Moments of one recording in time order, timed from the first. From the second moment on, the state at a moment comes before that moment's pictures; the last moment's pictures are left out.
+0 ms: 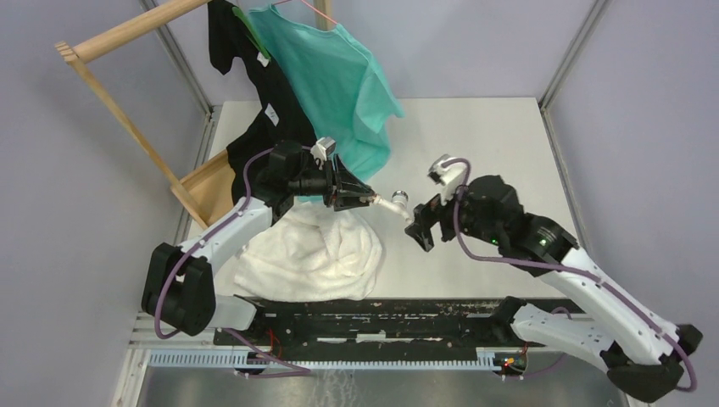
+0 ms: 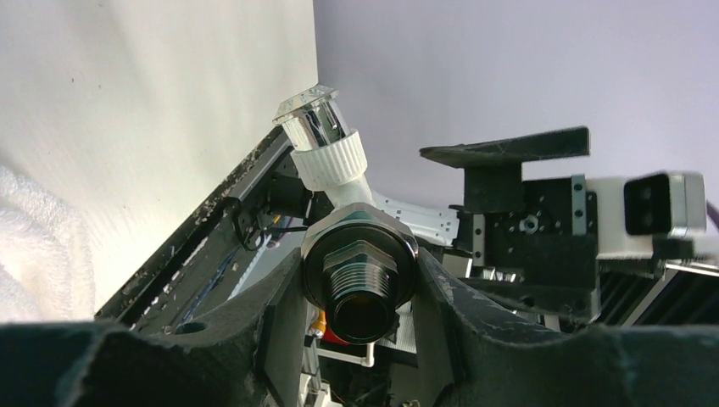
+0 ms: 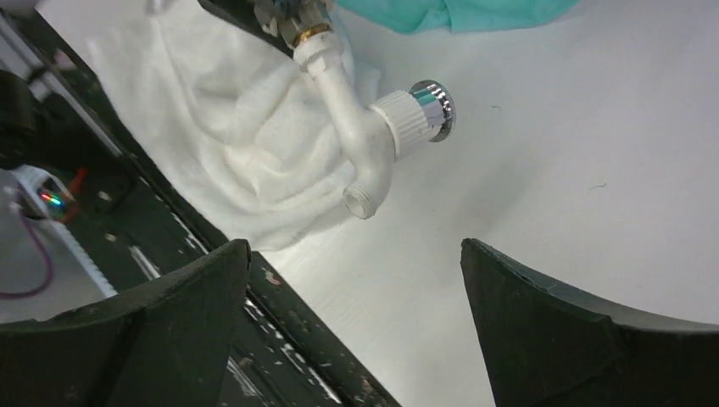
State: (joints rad) left arm -0.42 1.37 0.91 0.08 0.94 -1.18; right arm 0.73 0.84 1.05 -0.66 -0.10 0.18
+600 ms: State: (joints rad) left arm -0.42 1.37 0.97 -0.01 0.94 -1.18; right arm 1.14 1.23 1.12 -0.59 0.55 -0.25
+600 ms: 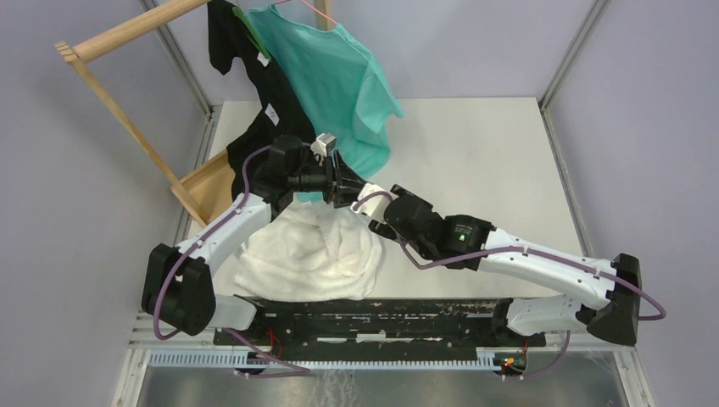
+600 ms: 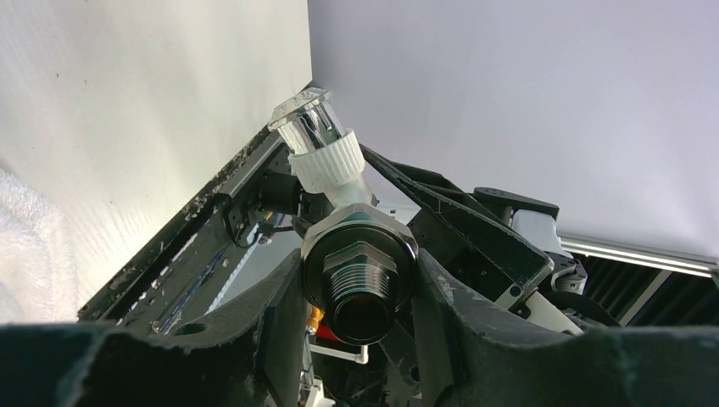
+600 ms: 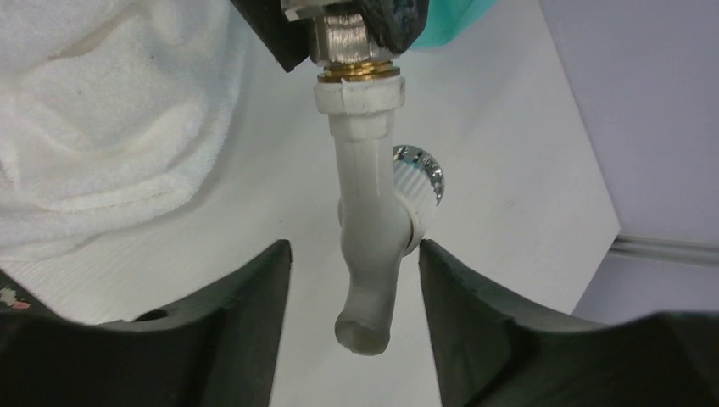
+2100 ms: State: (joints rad) left arm -0.39 1.35 0.90 0.41 1.05 -1.26; right arm 0.62 1.35 1.12 -0.33 -0.95 0.62
